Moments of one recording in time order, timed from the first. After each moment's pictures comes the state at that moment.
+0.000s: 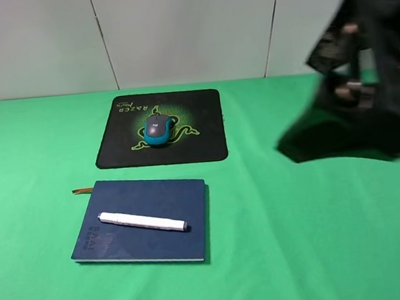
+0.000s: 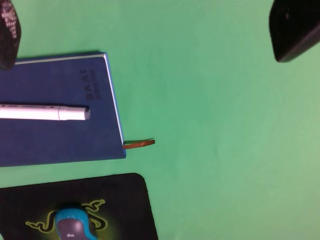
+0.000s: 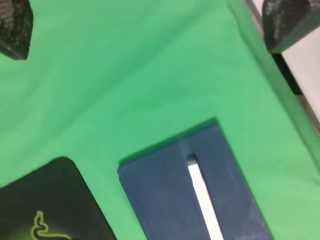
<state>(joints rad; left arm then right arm) -0.08 0.00 -0.50 -0.06 1.05 0.05 1.05 1.07 -1.20 -0.11 1.22 -0.02</state>
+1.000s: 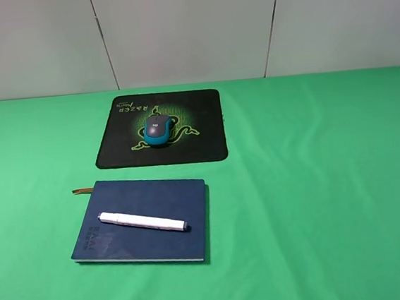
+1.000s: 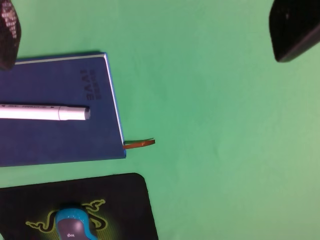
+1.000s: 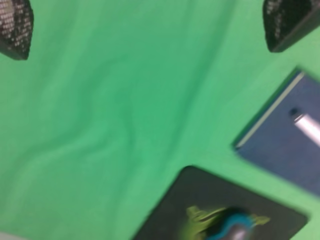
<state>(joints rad) -0.08 0.00 -0.50 -0.06 1.05 0.05 0.36 0.30 -0.71 0.05 1.08 -0.01</state>
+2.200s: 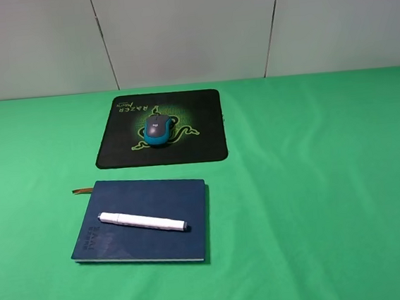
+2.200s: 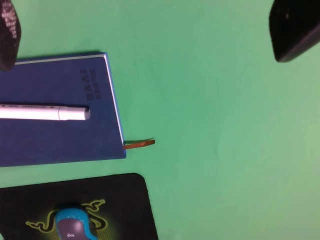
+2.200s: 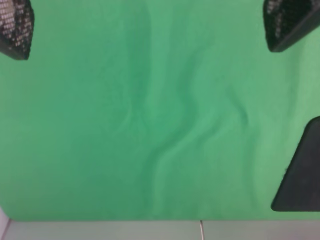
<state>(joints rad) -0.08 0.00 -0.50 -0.06 1.05 0.05 -0.03 0.00 -0.50 0.06 1.02 -0.04</state>
